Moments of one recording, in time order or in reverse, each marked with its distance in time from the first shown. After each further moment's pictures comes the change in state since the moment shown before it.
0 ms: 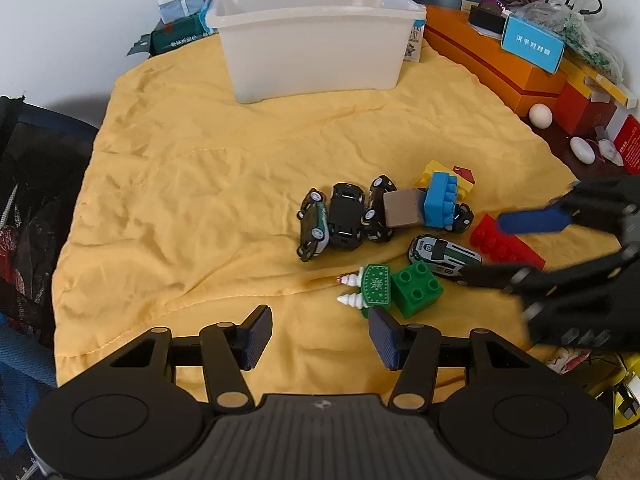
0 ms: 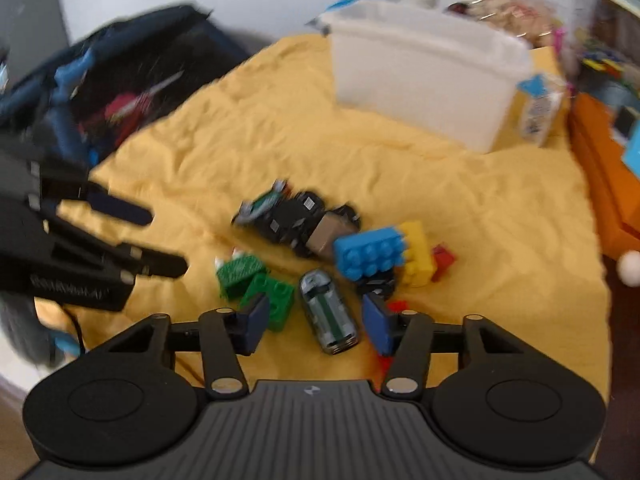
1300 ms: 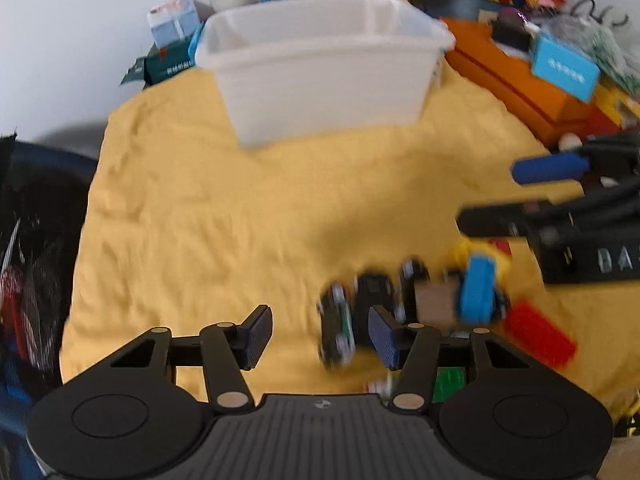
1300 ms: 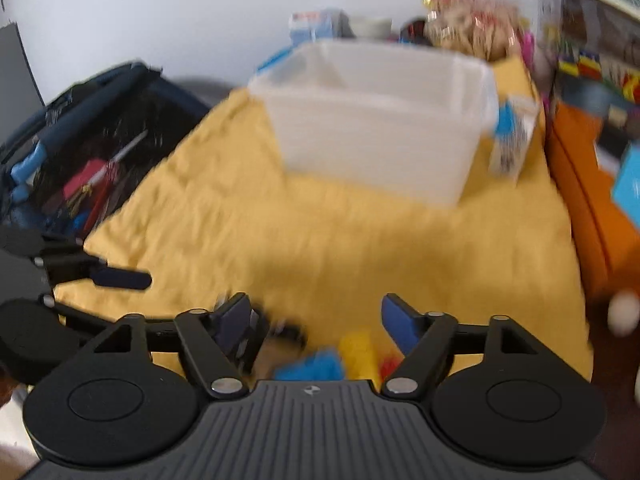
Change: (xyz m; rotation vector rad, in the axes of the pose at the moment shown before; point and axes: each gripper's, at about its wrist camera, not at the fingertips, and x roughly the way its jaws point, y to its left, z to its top) left arm 0.025 0.004 0.057 0.046 -0.013 0.039; right arm -0.004 -0.049 0.067 0.174 -0.067 -0.027
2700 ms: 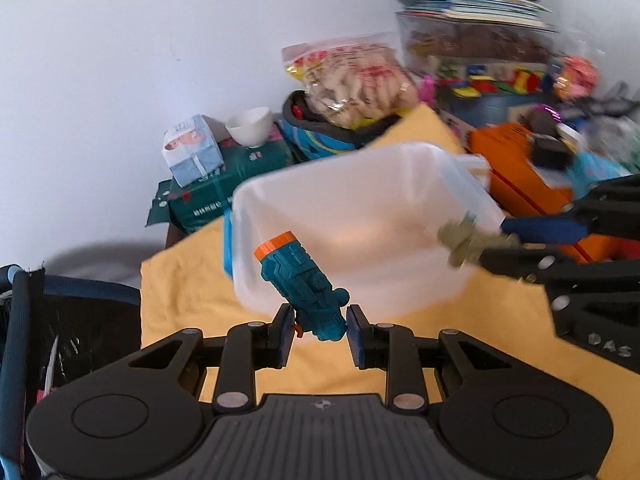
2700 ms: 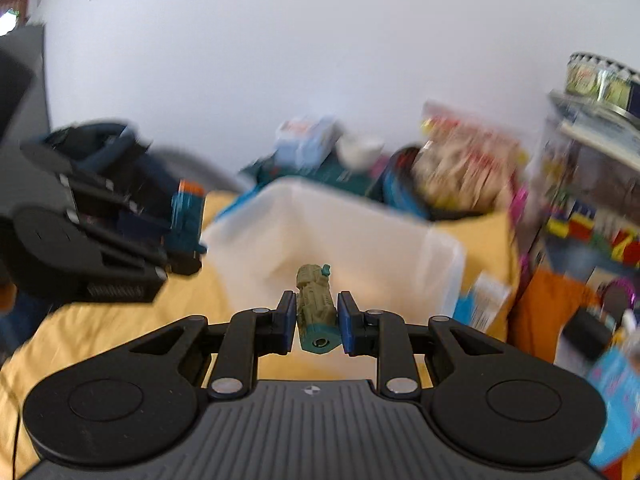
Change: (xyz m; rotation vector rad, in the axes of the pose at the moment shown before) left arm -0.012 0.017 0.189 0.060 -0.207 0.112; right arm -0.006 -0.037 0.126 -0.175 -0.290 -0.075
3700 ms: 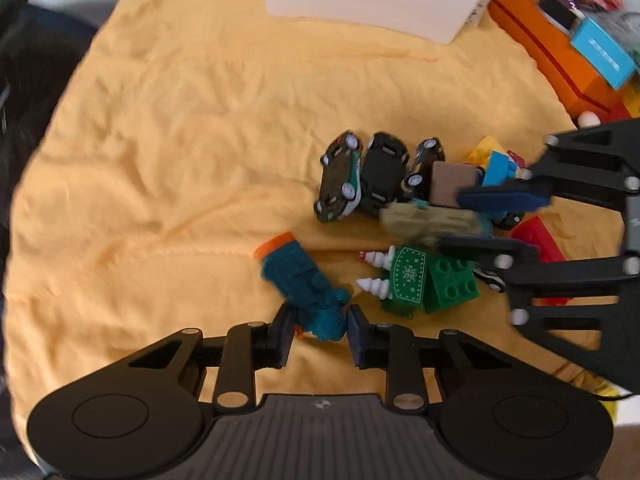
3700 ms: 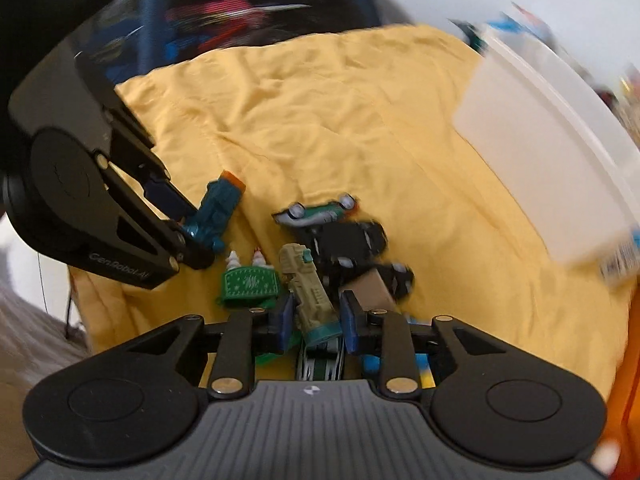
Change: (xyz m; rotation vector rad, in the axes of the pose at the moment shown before) left arm -0.025 -0.021 -0.247 -0.249 0.405 -0.189; right arm -0.020 0.130 -0.147 -0.403 0.421 0.282
